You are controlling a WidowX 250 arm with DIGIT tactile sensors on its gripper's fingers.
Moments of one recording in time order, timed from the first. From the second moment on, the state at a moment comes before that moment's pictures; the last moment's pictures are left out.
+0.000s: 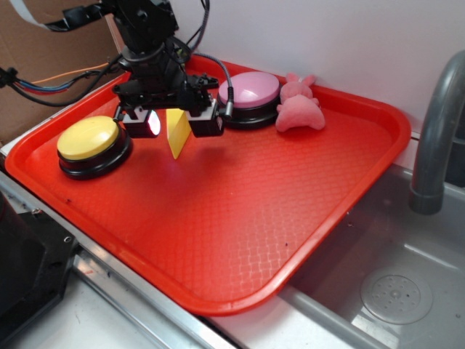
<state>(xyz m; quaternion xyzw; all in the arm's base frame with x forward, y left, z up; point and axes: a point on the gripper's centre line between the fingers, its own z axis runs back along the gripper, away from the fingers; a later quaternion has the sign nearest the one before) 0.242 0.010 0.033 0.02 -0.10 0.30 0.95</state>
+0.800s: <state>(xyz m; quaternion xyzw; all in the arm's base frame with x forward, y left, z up) 0.248 0.007 0.022 0.00 -0.12 0.31 0.94</state>
